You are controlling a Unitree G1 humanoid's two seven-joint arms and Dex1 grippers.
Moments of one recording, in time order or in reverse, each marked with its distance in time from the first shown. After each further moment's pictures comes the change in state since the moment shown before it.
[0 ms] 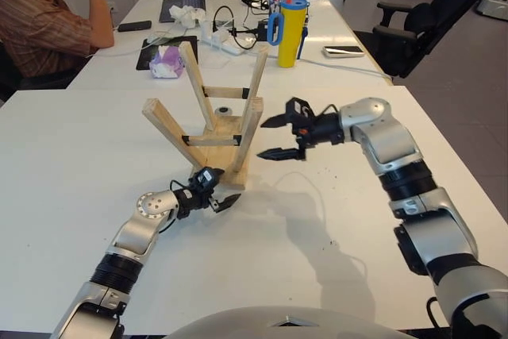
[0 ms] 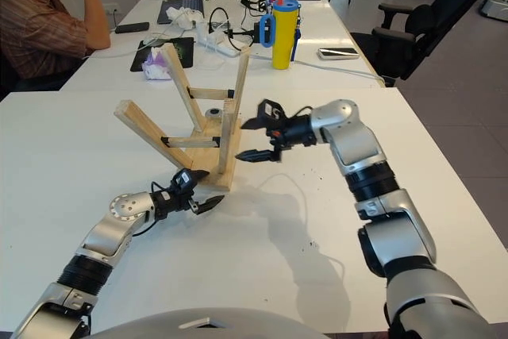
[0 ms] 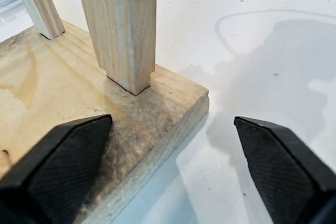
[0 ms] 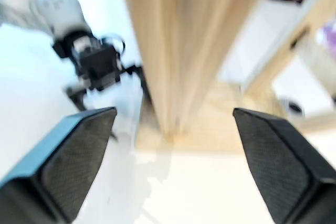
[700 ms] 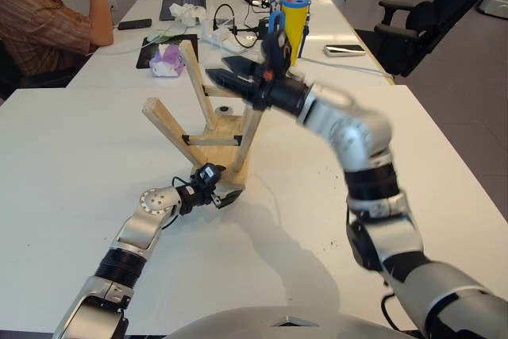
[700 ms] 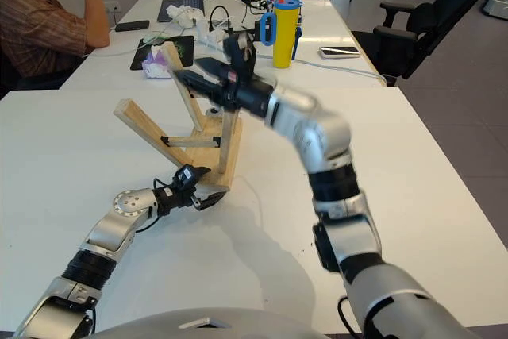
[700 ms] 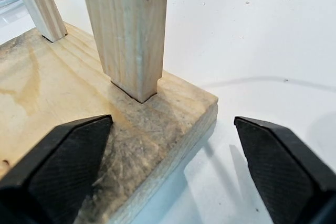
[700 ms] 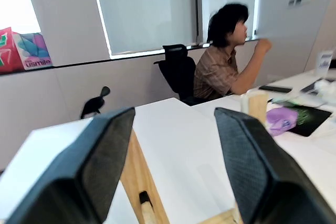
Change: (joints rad) left arm -0.043 -0.017 -0.003 0.039 0.002 0.002 0.003; right arm -0.037 0.340 -0.085 -0.280 0.356 0.216 -0.719
